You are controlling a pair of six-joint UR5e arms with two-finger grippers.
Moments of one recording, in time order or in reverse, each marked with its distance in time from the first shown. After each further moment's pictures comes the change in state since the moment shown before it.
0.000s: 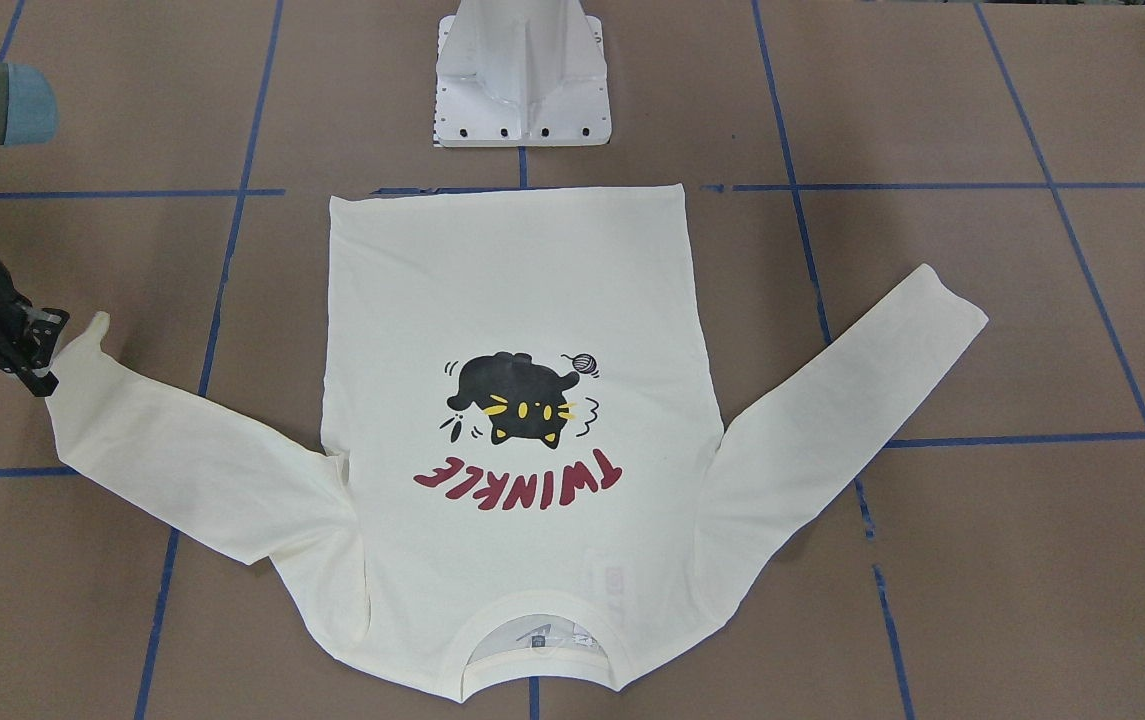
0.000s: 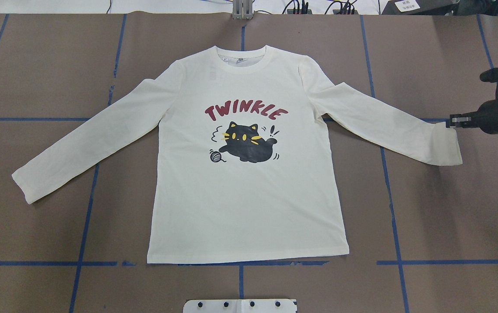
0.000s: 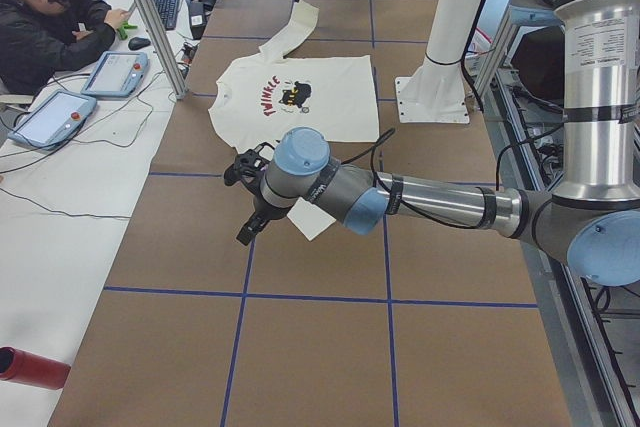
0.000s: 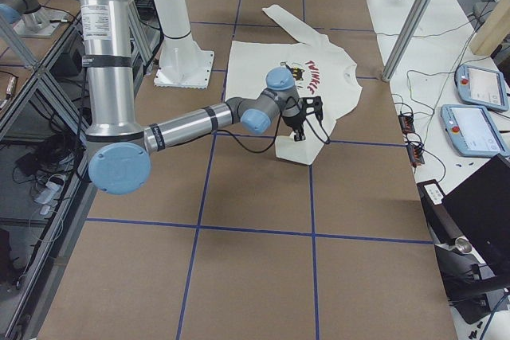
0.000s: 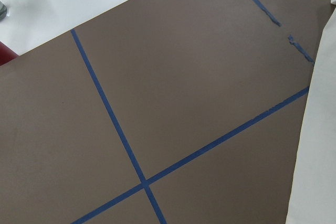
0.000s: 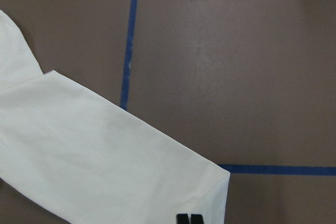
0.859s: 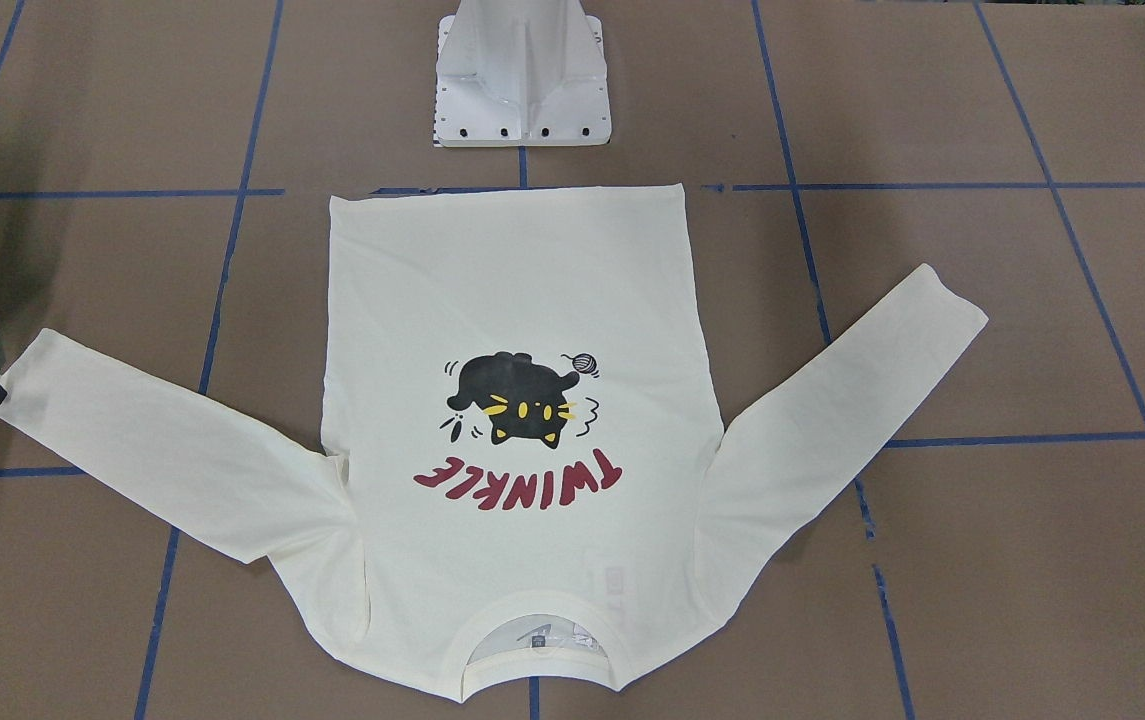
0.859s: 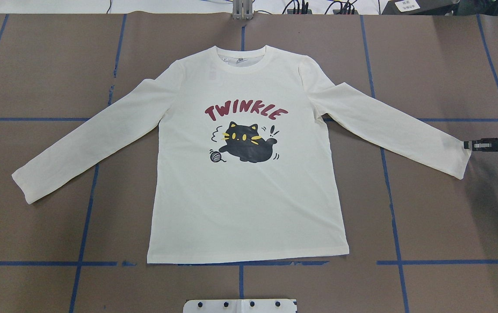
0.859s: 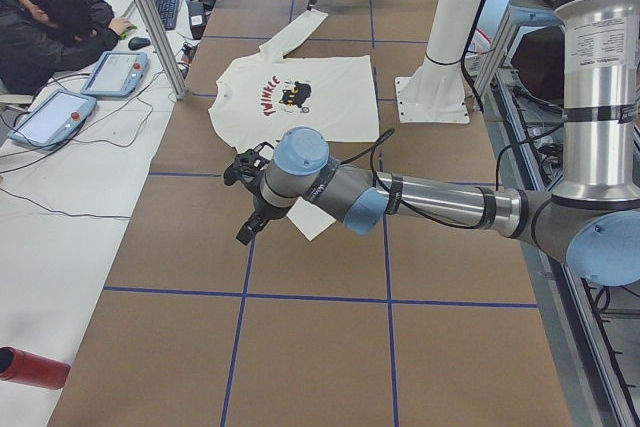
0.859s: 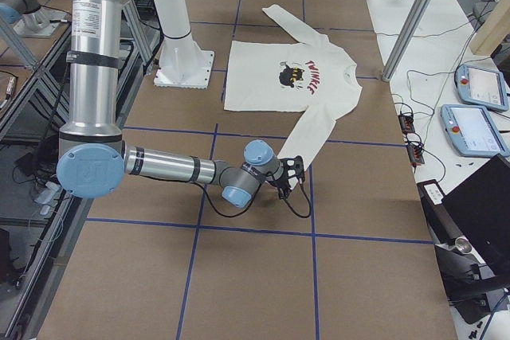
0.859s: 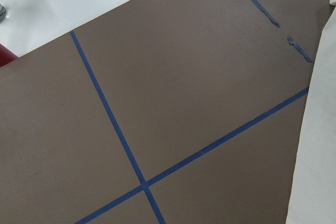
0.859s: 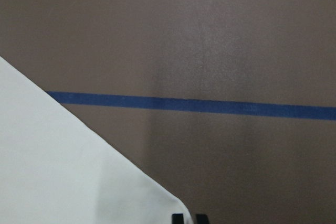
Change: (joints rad) left arm 0.001 -0.001 0.001 0.000 -0.001 0.003; right arm -0.004 -0.237 -0.441 0.792 0.005 -0.015
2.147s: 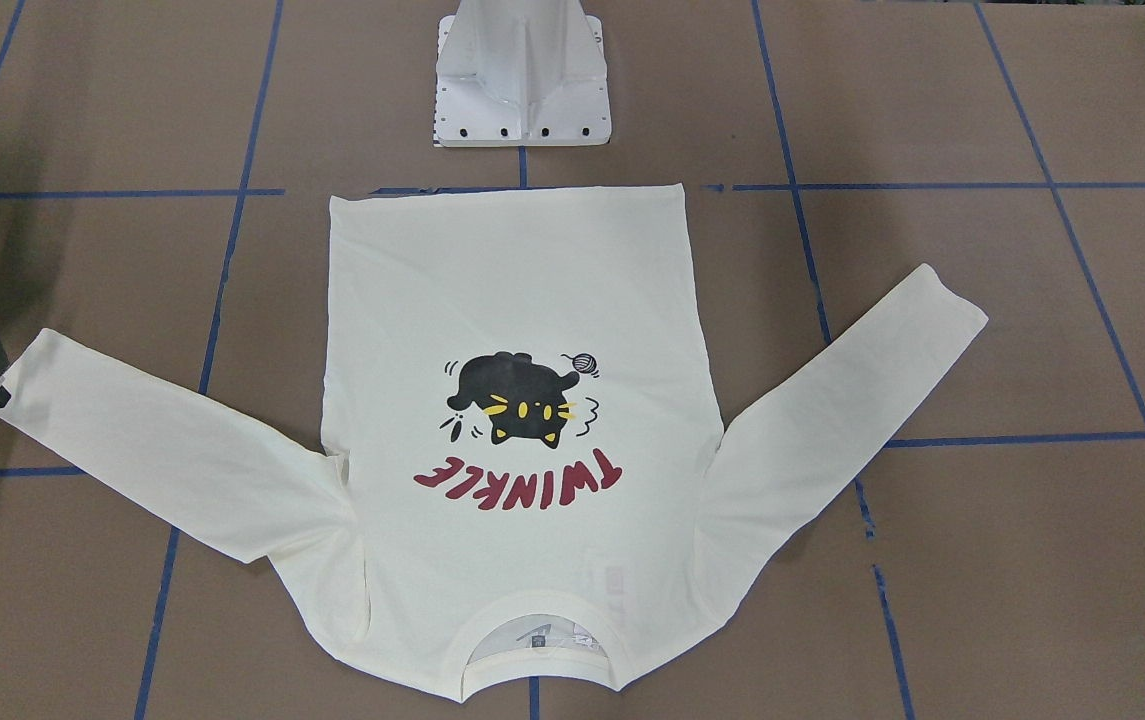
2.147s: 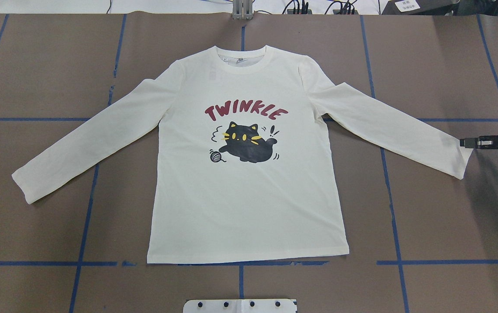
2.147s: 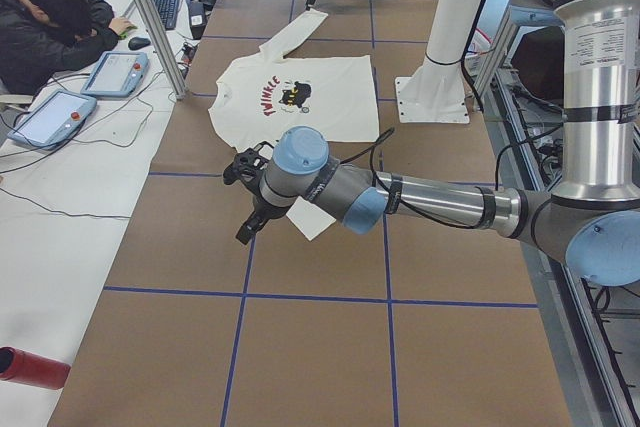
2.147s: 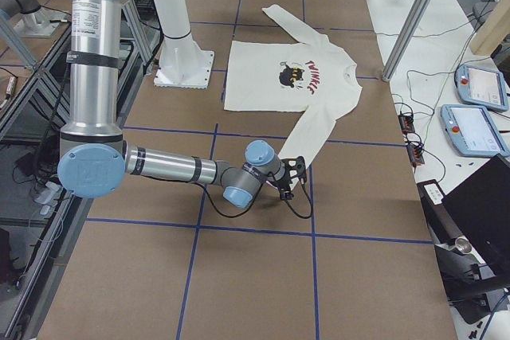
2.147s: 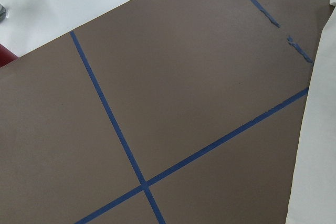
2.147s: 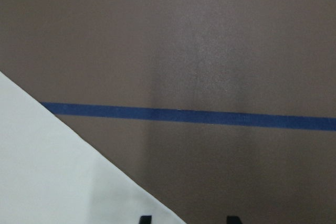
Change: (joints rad) left arm 0.001 -0.003 0.000 0.000 0.001 -0.001; right arm 0.009 0.007 -0.018 0.005 -0.011 0.000
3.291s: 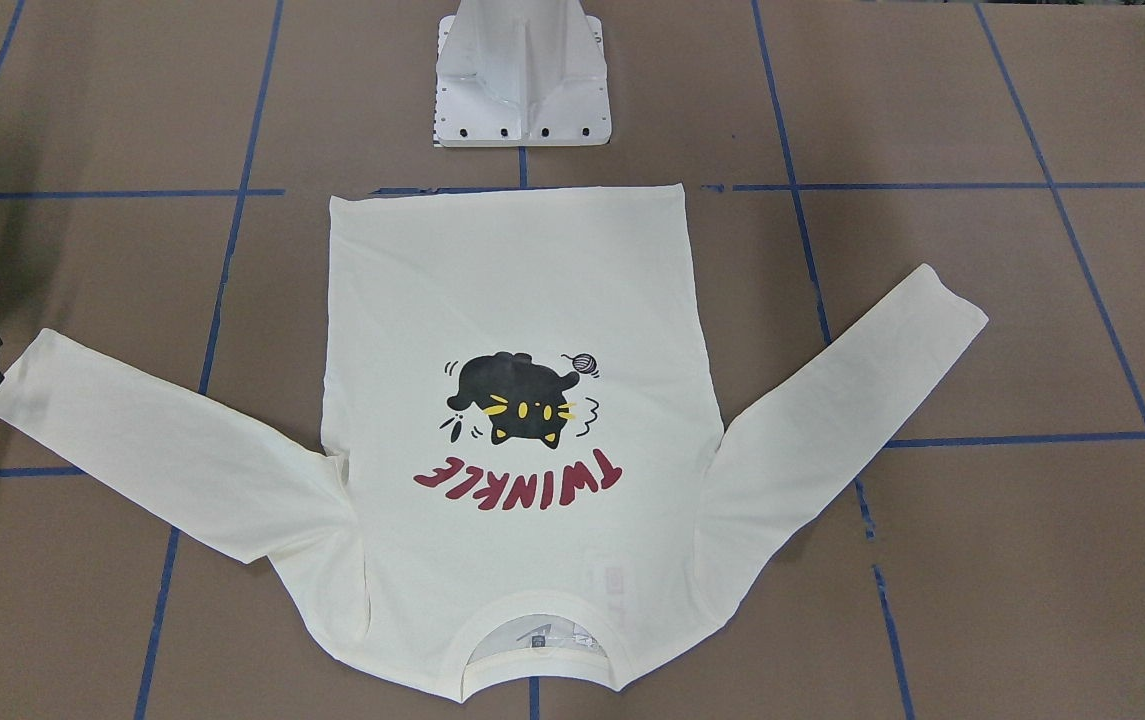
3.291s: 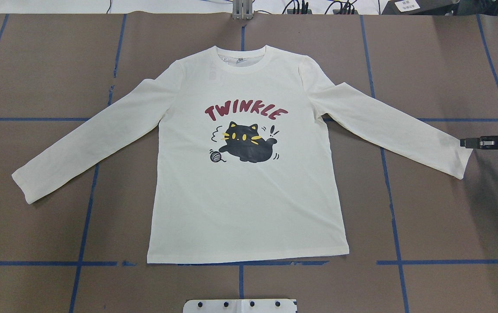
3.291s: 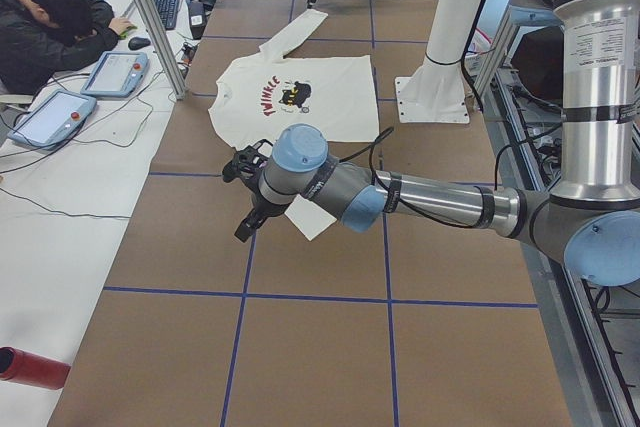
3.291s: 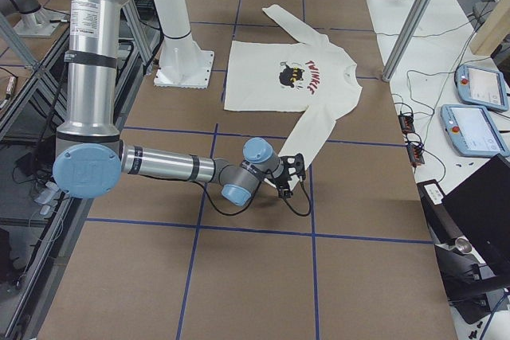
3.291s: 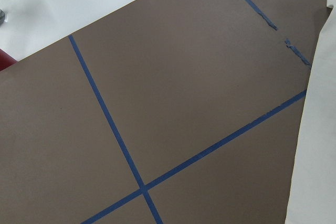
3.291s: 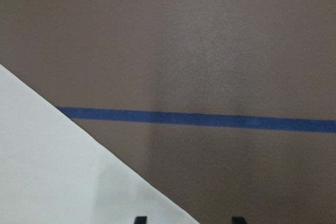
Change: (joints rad) left arm 0.000 -0.005 -0.003 0.000 -0.001 0.001; right arm -0.001 0.007 0.018 -0.006 -0.001 0.010
